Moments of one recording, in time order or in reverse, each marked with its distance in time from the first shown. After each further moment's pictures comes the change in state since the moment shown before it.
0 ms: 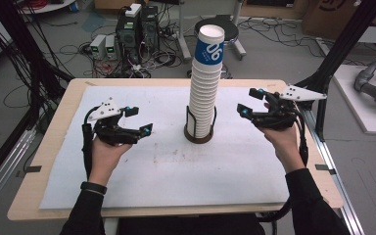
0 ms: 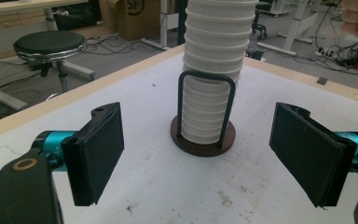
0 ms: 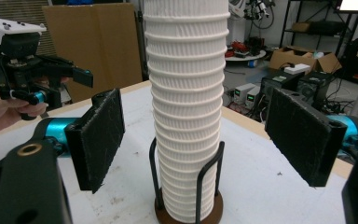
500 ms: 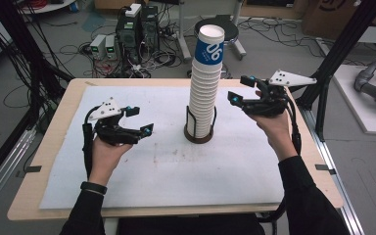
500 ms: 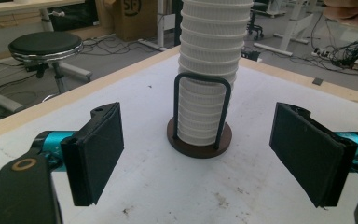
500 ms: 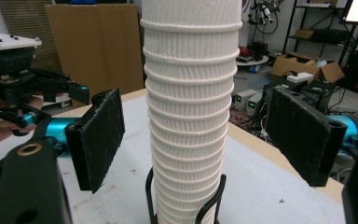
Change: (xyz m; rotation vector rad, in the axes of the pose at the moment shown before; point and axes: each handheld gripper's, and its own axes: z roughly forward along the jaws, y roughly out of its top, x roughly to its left) left arm -0.001 0.002 0.001 -0.004 -0.015 0.000; right arm -0.001 0.029 0.027 0.005 0.010 -0.034
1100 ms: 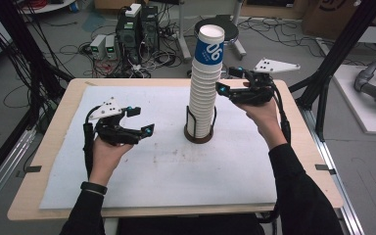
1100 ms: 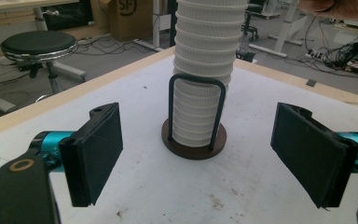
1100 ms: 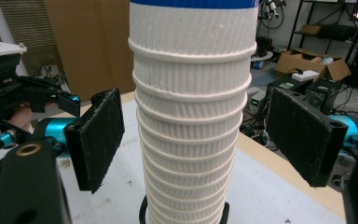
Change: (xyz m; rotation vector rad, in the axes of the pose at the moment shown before) left arm -0.001 0.001 0.001 -0.004 -0.019 -0.010; right arm -0.003 0.018 0.035 0.022 0.016 -0.012
